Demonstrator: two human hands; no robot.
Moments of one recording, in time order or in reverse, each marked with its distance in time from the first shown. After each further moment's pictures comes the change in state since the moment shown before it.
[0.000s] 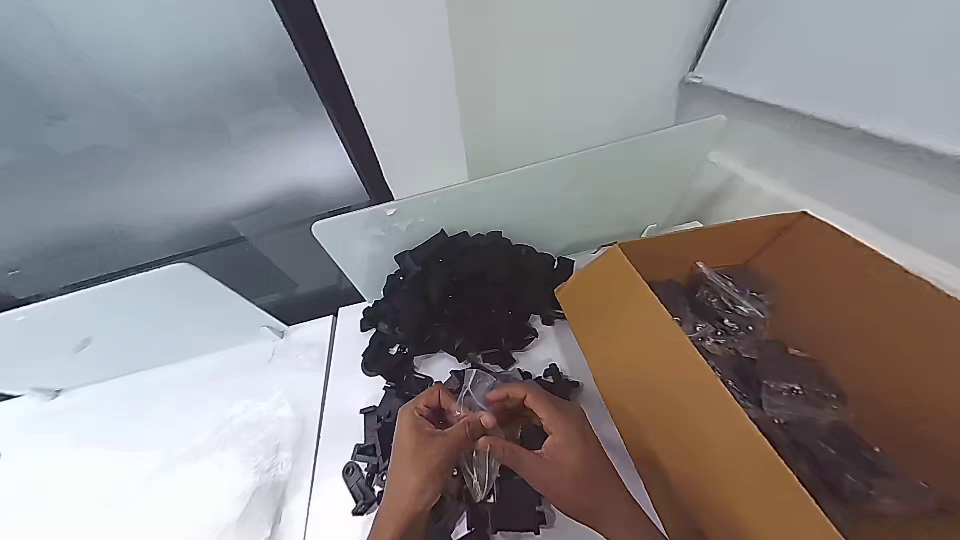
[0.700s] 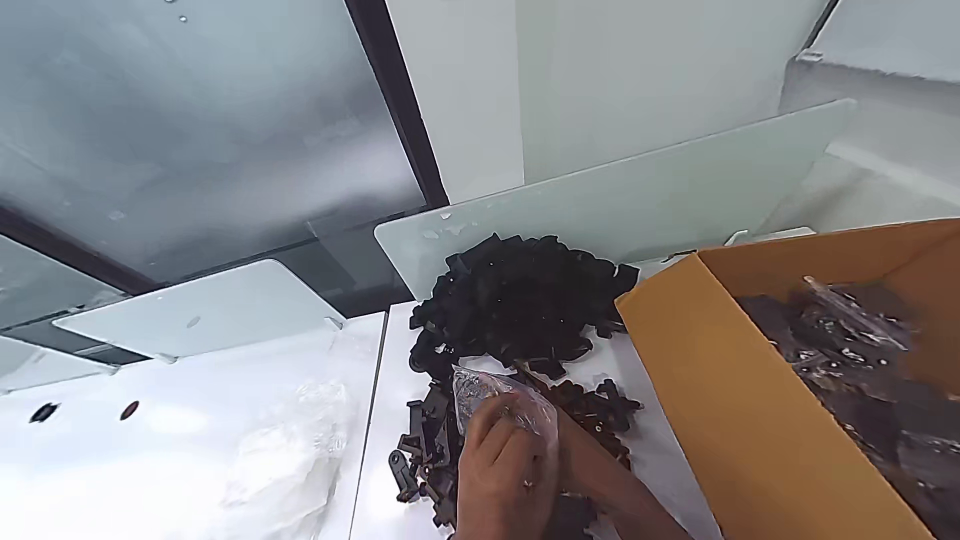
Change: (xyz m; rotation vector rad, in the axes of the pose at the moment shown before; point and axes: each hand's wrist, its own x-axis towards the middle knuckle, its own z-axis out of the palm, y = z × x) left_hand -0.027 -0.007 0.018 0.897 0.117 0.738; right_hand 0.019 0.011 0.023 -0.013 -0.320 0.273
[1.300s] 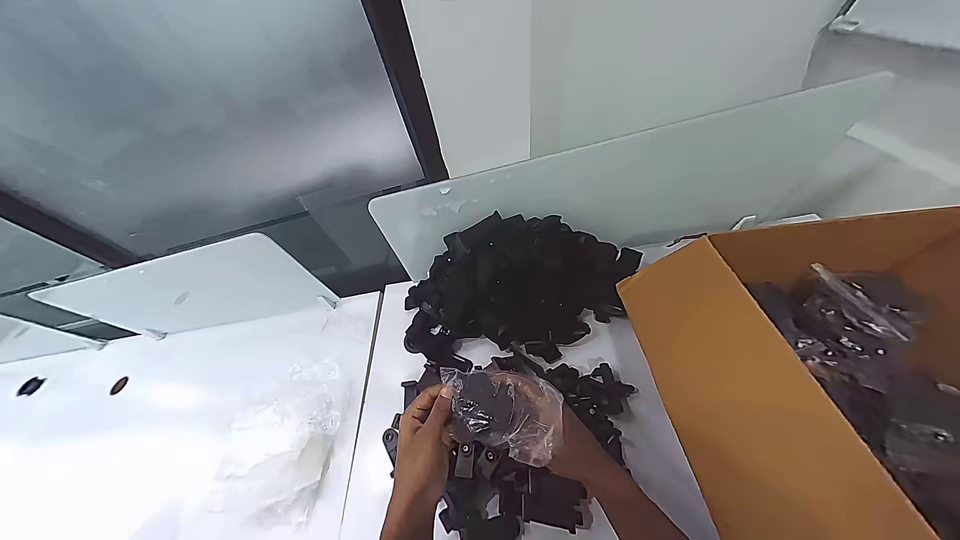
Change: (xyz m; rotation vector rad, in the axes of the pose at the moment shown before) left_hand -0.029 -0.066 -0.020 -0.908 0.189 -1.006; right_hand 0.004 0.050 0.017 0.310 0.041 -0.174
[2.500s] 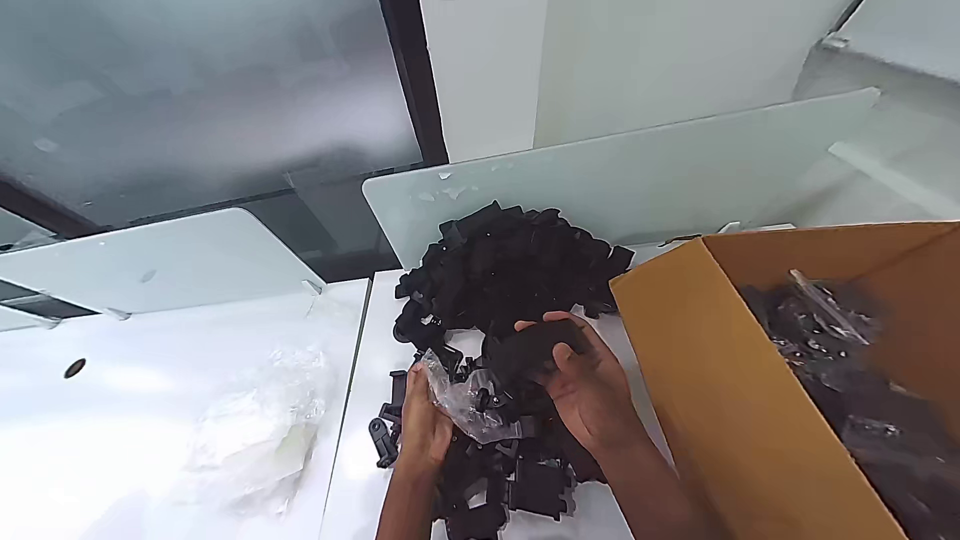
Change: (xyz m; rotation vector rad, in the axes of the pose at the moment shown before) left_hand 0.038 -0.040 -0.001 -0.429 0.218 -0.214; right_hand 0.027 -0.051 -0.012 0.599 0.315 -0.001
